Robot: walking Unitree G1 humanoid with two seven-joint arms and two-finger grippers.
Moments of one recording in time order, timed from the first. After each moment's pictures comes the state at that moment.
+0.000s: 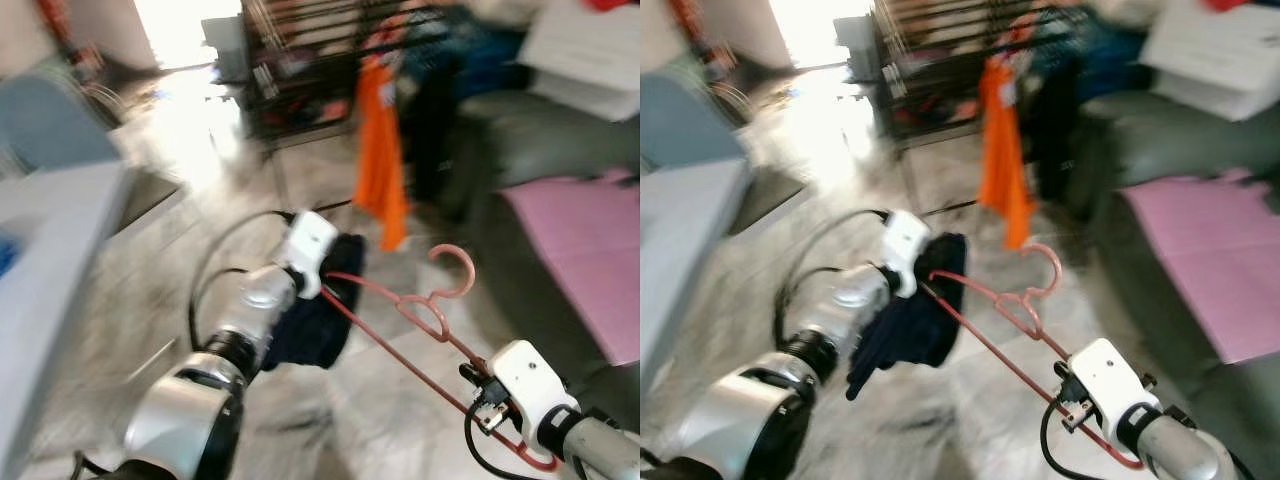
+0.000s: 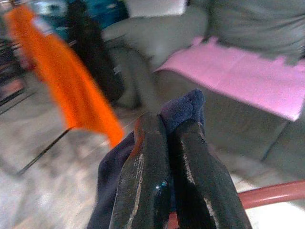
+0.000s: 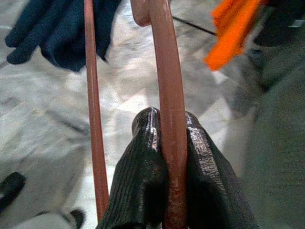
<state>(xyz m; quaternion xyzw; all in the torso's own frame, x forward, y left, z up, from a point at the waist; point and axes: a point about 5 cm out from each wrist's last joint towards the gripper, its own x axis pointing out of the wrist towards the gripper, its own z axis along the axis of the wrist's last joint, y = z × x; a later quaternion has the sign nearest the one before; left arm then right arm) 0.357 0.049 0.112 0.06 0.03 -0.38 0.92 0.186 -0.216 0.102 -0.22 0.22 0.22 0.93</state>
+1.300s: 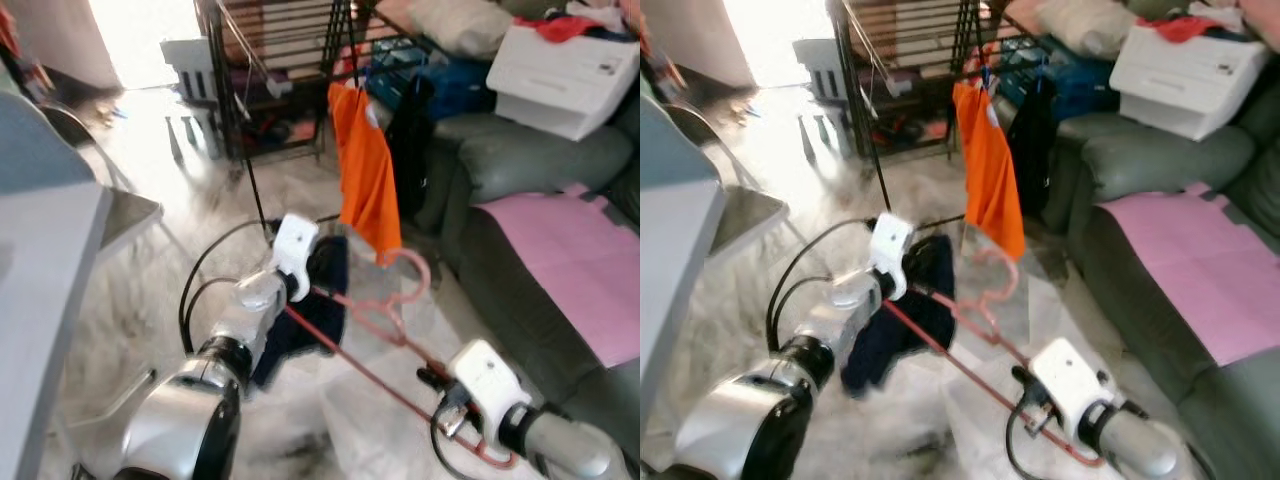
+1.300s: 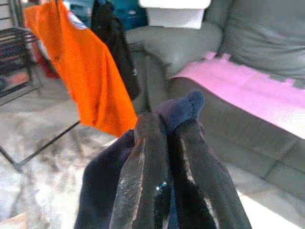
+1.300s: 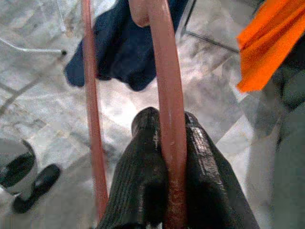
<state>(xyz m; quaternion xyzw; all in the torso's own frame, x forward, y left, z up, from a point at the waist) 0.358 0.064 0.103 0.03 0.06 -0.33 0.94 0.187 -0.175 0.091 -0.17 0.21 0.30 0.91</state>
